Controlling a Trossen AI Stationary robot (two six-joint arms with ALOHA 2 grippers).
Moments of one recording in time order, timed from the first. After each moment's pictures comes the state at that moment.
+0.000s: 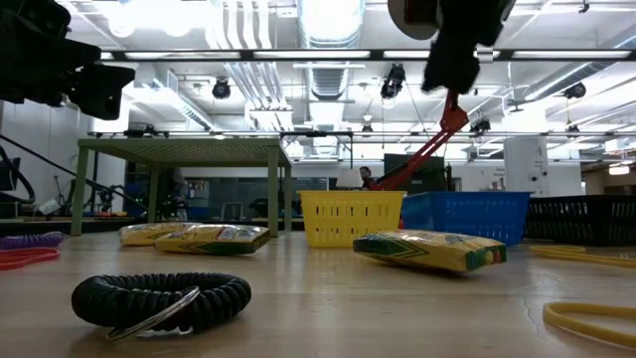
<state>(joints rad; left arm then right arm) -0.44 0.07 0.01 0.05 -0.28 0.00 0.08 1.35 1.08 -0.65 -0.09 0.40</state>
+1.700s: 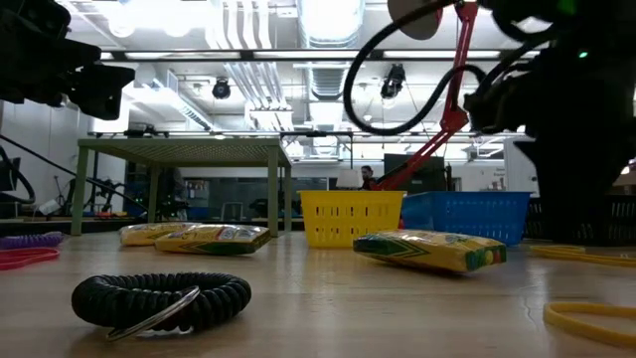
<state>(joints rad) -0.44 0.07 0.01 0.05 -0.28 0.00 0.48 1.72 1.00 -0.78 0.18 1.31</state>
